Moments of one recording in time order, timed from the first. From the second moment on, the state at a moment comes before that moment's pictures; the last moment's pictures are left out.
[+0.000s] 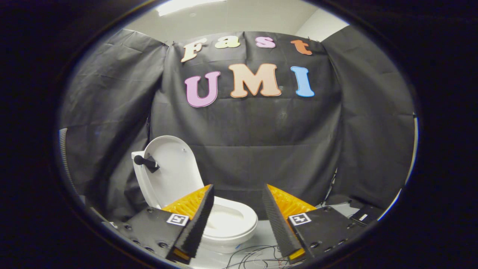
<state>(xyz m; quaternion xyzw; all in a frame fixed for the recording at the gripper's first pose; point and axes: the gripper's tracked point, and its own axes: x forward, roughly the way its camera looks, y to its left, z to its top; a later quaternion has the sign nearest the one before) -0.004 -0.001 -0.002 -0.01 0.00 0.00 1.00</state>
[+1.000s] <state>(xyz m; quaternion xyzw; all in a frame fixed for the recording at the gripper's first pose) -0.004 0.000 -0.002 -0.01 0.00 0.00 1.00</state>
